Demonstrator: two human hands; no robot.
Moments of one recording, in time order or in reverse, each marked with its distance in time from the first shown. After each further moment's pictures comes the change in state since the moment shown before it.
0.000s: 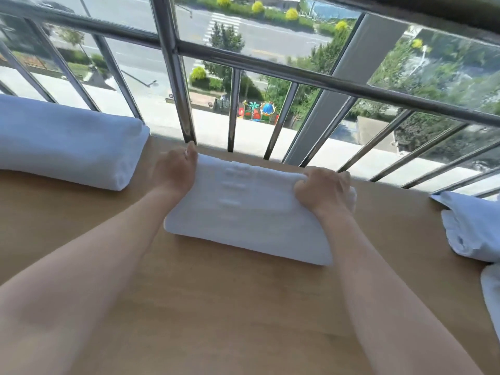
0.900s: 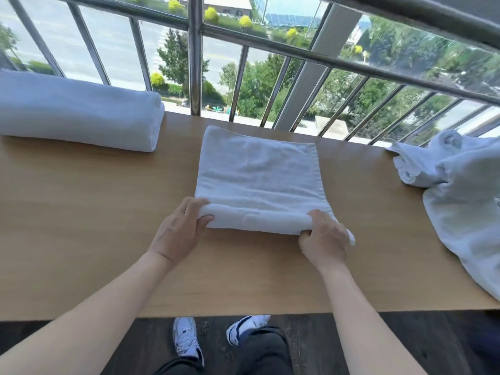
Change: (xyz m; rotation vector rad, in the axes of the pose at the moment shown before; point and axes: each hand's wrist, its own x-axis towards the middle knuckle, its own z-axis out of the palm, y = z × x) left_hand -0.227 -0.126 -0.048 -0.296 -0.111 0.615; right_hand -0.276 -0.015 0.056 0.078 0.238 0.137
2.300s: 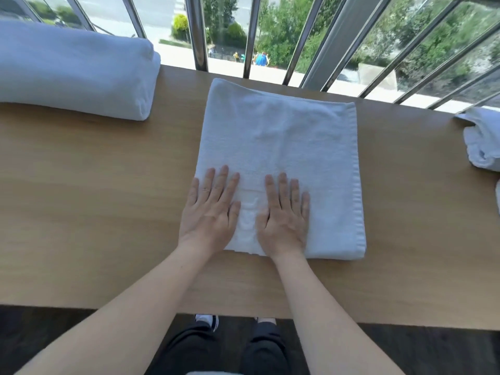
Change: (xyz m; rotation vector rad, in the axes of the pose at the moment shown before) left_hand 0.024 0.006 0.082 0.500 -0.327 -0.267; right_hand 0.011 -0.062 0.097 0.077 -0.300 -0.163
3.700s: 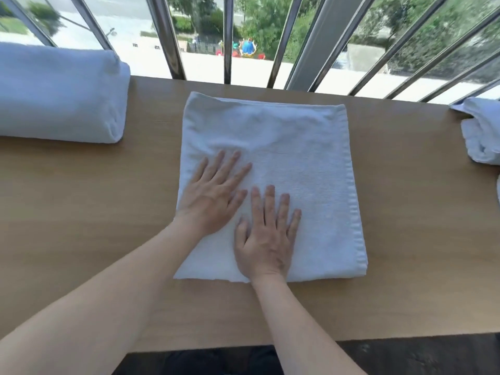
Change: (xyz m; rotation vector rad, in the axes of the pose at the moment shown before) left_hand 0.091 -0.002 -0.017 0.030 -0.039 0.293; right_hand 0.009 -0.029 0.010 0.020 0.085 0.164
